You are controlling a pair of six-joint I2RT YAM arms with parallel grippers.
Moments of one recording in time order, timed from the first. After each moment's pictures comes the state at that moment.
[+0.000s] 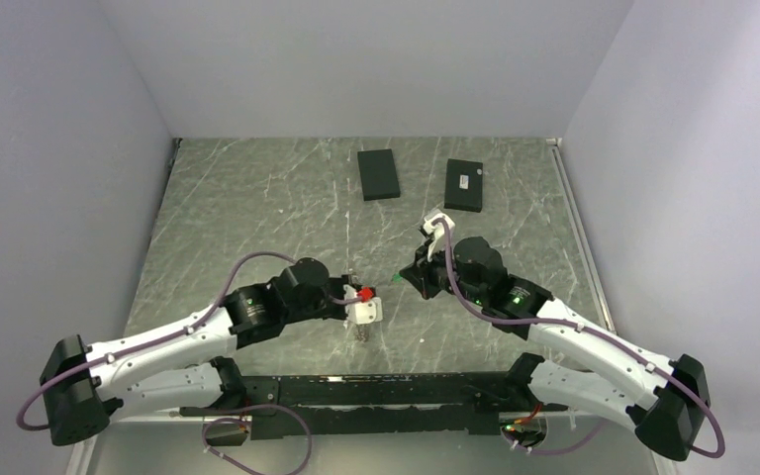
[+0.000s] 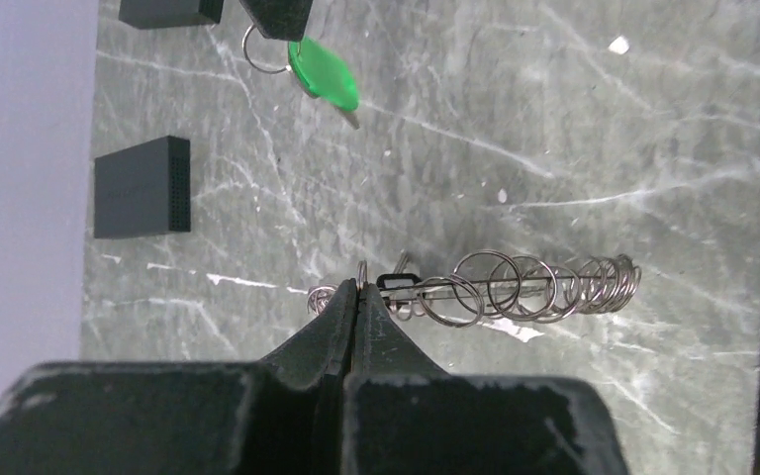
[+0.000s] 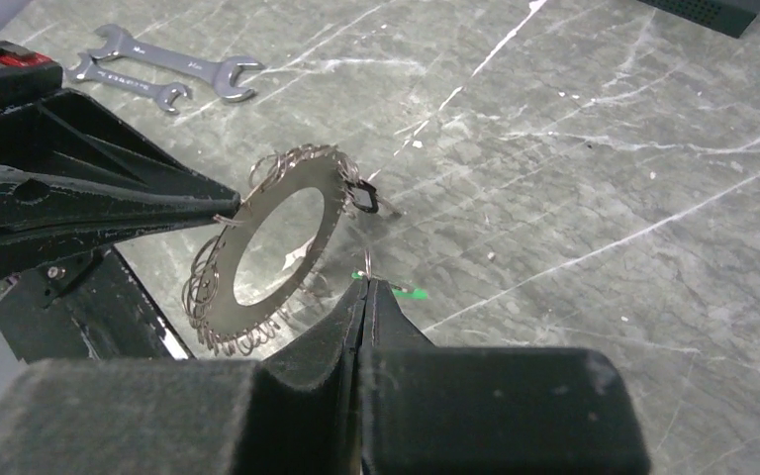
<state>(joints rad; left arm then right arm) -1.03 0.97 0.68 -0.21 0.07 0.67 0.84 0.91 0.68 -0.16 -0.06 0.22</state>
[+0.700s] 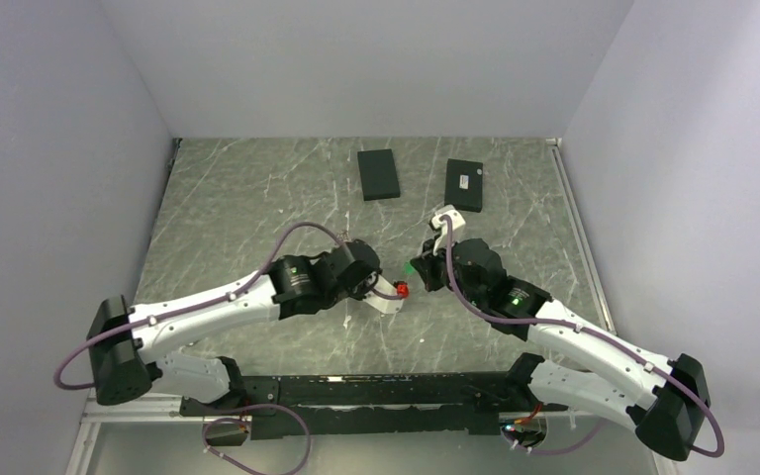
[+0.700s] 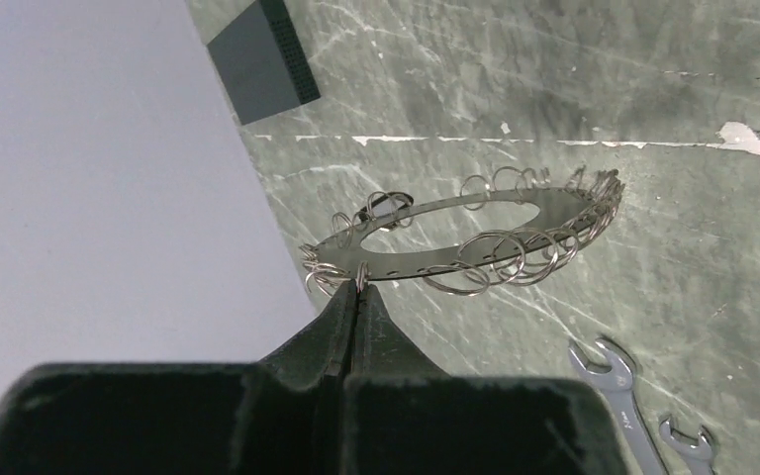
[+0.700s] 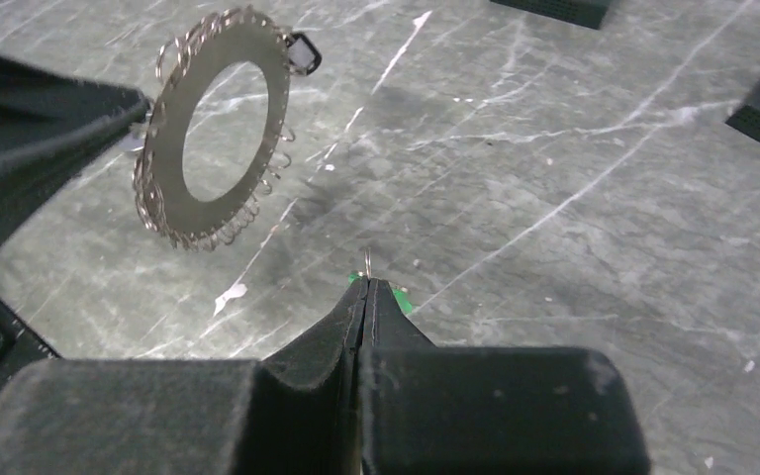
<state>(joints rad) -1.11 1.27 1.07 -0.60 -0.41 1.01 0.84 0.91 0.66 -0.13 0.13 0.24</state>
